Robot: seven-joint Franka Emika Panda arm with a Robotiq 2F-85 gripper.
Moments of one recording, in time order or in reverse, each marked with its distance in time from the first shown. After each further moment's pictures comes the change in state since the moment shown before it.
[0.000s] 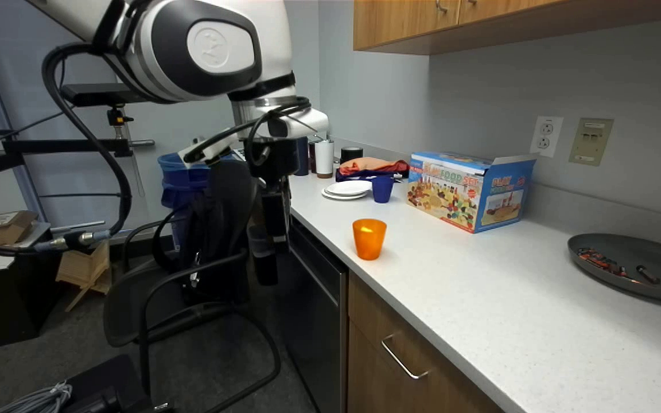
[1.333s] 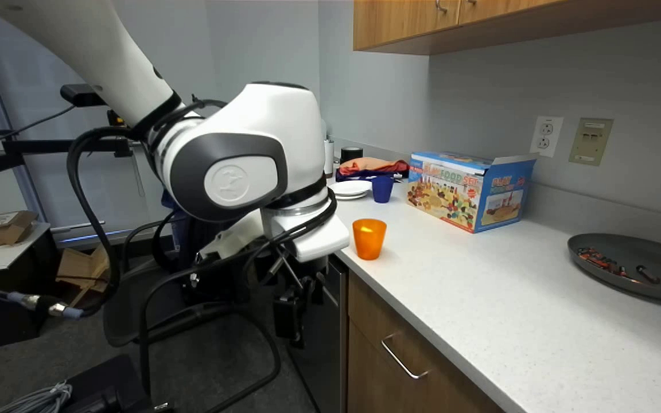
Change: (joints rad) arm -0.069 0.209 -0.115 -0.167 0.000 0.387 0.178
